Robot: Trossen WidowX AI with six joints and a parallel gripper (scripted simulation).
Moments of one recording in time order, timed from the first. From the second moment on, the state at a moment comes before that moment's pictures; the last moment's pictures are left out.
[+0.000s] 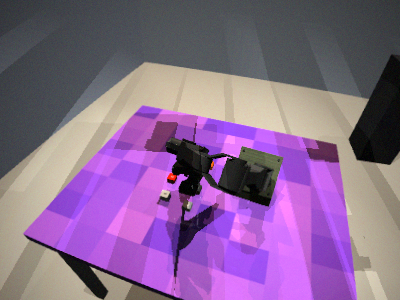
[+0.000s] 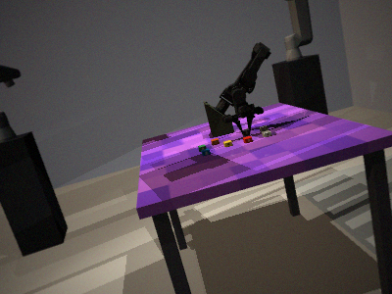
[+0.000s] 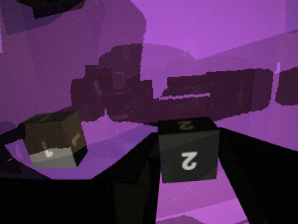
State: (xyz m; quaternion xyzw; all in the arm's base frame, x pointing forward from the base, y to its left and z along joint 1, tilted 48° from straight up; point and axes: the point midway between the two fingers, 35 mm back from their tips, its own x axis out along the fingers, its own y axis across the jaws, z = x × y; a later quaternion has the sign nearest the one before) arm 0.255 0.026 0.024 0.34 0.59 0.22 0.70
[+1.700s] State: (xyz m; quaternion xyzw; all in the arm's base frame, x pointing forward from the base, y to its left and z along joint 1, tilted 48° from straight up) arm 0.257 0.030 0.020 0.34 0.59 0.22 0.70
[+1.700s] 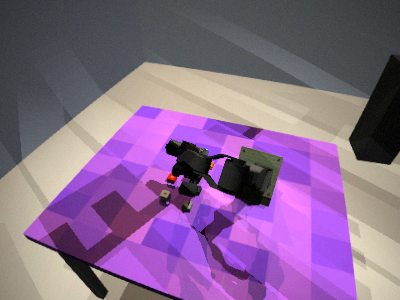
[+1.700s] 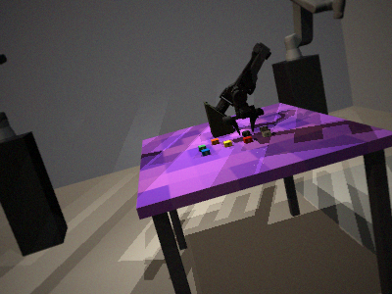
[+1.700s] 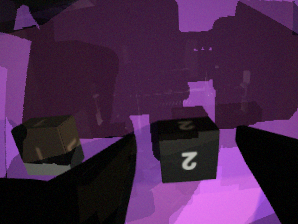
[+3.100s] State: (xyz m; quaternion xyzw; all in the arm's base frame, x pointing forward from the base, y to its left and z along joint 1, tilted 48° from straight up) arm 0.305 -0.084 0.101 0.34 0.59 0.21 0.71
